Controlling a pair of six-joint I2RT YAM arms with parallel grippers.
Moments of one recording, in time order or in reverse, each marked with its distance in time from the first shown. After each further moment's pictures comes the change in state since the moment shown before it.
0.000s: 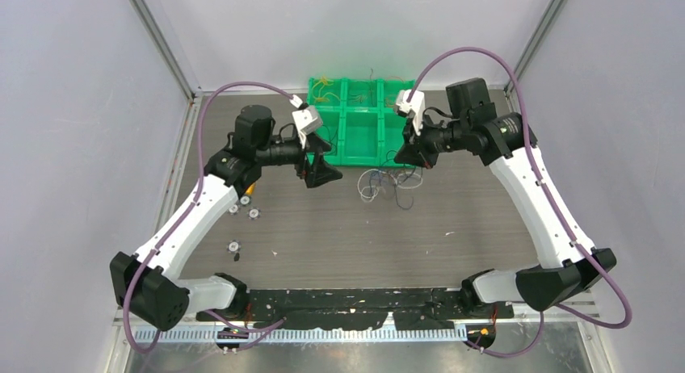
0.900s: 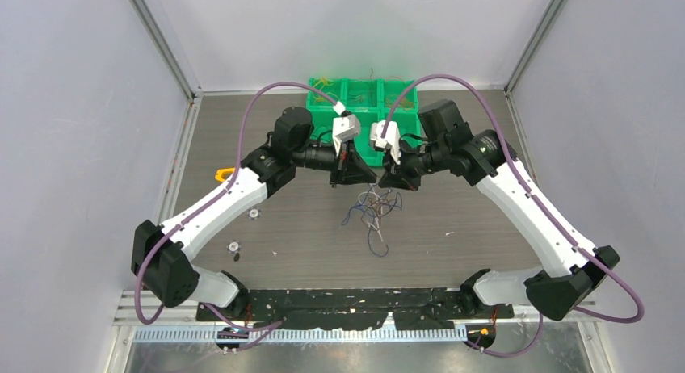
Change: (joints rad) left arm -0.227 0.159 0.061 0.225 0.137 -0.143; right arm 0.229 -0.052 -0.109 0.034 0.048 -0.057
